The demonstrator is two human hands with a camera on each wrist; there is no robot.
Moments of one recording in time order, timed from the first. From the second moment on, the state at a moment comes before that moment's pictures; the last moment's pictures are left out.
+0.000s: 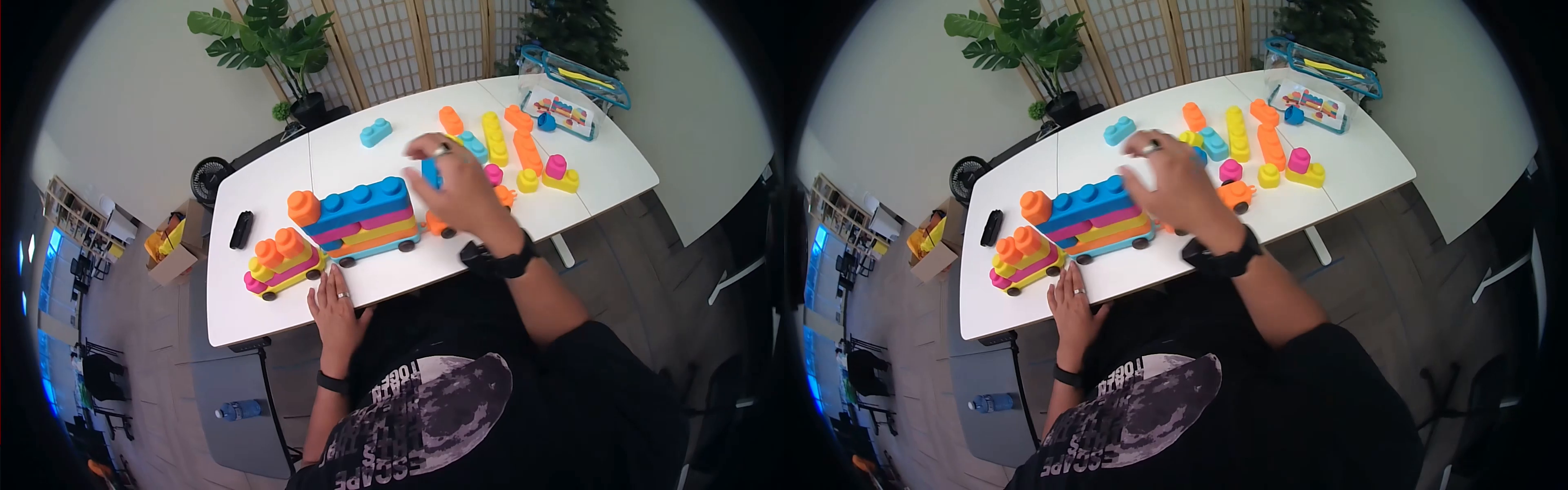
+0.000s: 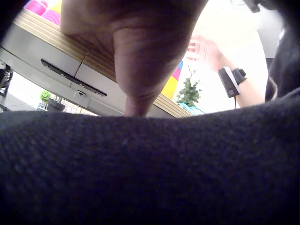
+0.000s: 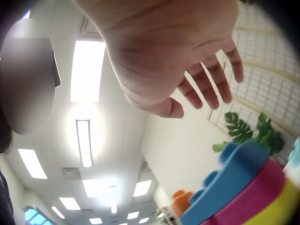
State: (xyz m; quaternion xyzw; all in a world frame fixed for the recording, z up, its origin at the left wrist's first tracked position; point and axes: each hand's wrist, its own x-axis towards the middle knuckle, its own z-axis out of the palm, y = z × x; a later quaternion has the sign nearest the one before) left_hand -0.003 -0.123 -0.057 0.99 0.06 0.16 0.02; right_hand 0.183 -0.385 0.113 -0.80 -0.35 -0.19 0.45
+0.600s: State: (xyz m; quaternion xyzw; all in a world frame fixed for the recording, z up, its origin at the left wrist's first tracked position) left_hand 0.039 -0.120 0.012 0.96 0.13 0.02 0.23; right_hand 0.202 -0.476 -0.011 -0.93 -0.29 -0.10 0.21
